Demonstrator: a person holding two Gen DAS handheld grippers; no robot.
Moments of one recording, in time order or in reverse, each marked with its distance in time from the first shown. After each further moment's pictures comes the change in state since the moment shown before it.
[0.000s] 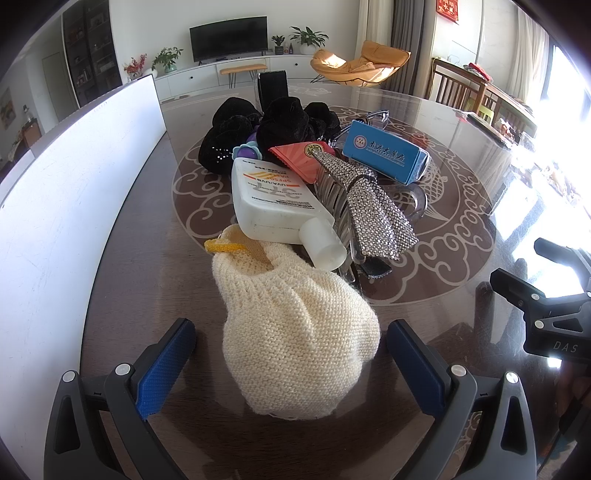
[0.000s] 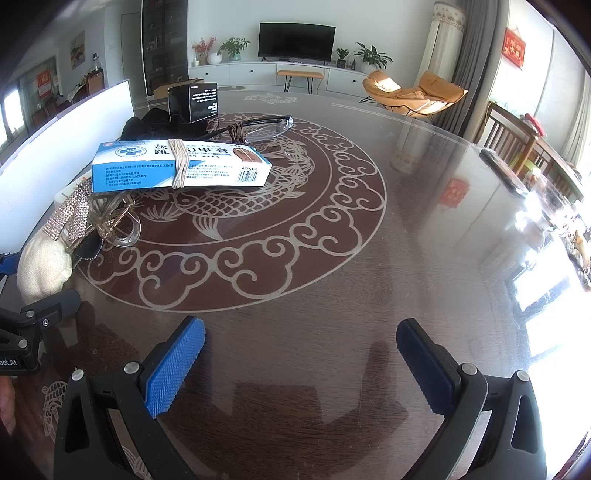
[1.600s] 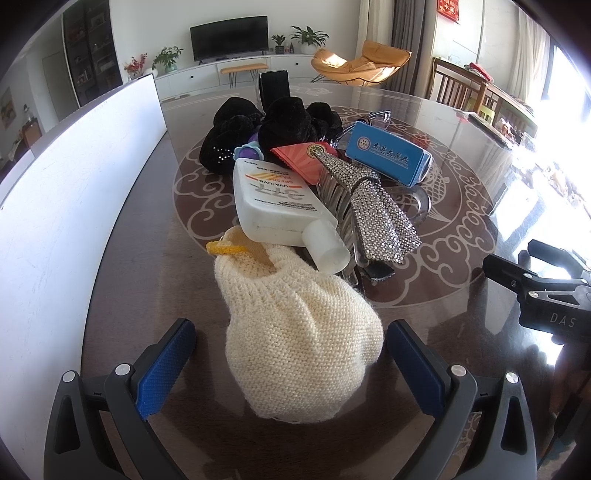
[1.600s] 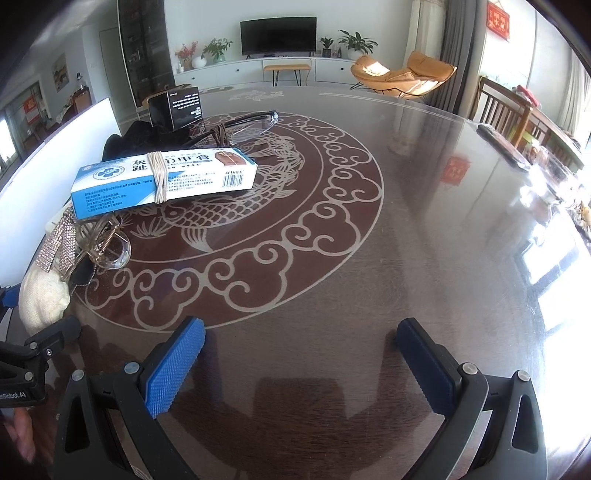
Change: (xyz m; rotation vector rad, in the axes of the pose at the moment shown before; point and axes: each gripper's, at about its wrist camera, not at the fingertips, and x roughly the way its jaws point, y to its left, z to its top) left arm -0.001 0.000 0.000 -0.001 0.002 0.000; right arm 0.011 -0.005 0.009 0.114 0.034 0.024
